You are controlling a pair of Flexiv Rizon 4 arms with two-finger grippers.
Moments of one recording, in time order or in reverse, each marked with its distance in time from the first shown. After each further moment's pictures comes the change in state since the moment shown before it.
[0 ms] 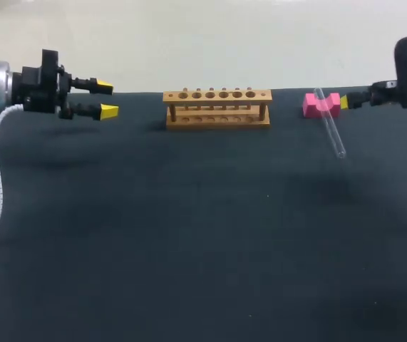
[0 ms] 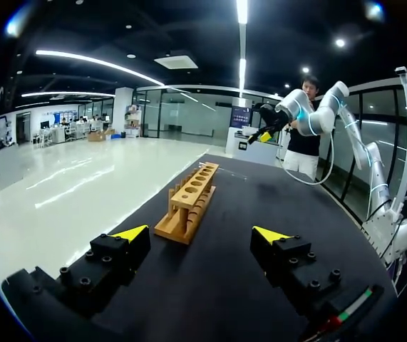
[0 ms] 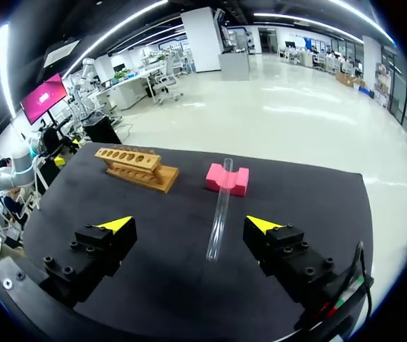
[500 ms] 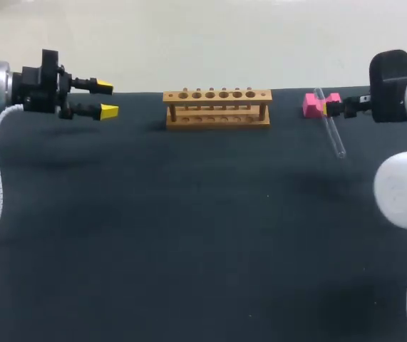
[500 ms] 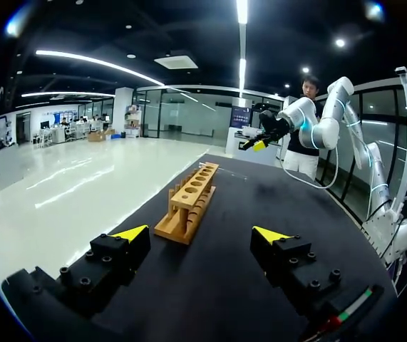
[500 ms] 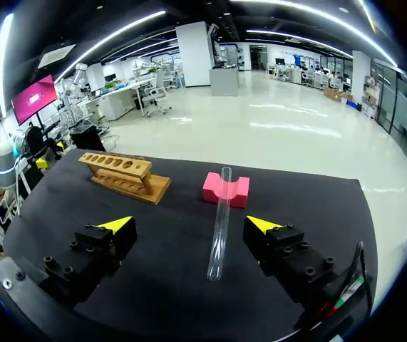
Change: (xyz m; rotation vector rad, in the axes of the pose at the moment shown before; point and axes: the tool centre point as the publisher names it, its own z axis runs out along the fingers) left arm 0.000 0.000 0.000 0.000 0.000 0.000; right arm 0.001 0.005 0.035 0.102 -0.099 0.006
